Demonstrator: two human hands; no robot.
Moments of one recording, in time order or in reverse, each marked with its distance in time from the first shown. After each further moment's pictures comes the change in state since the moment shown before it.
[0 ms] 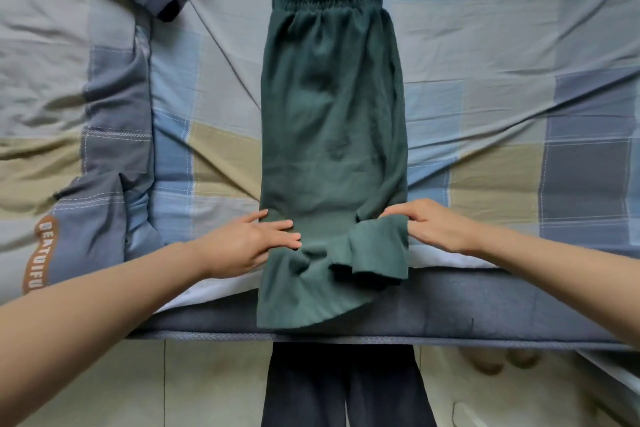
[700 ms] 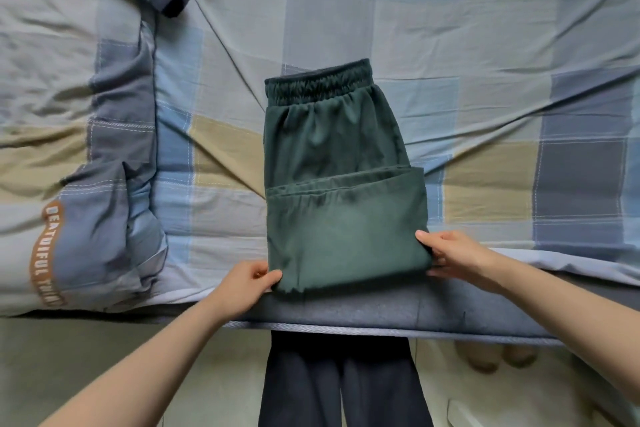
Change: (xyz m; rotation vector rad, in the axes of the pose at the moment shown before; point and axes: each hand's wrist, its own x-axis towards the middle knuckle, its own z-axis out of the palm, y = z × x) left_hand -0.008 0.056 0.084 -1.076 0.281 -0.668; right_hand -0.052 0.032 0.035 0.798 0.248 0.722
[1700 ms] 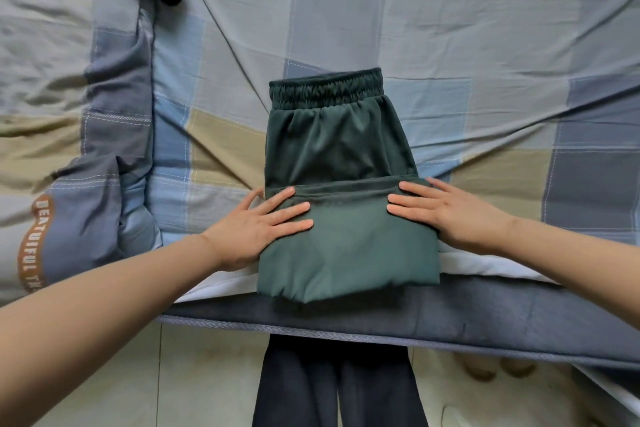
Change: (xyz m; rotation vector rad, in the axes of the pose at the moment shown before) left_hand 0.037 0.060 -0.054 1.415 -0.105 0.618; right_hand 0.015 -0.066 -0.035 -1.768 -0.036 -0.971
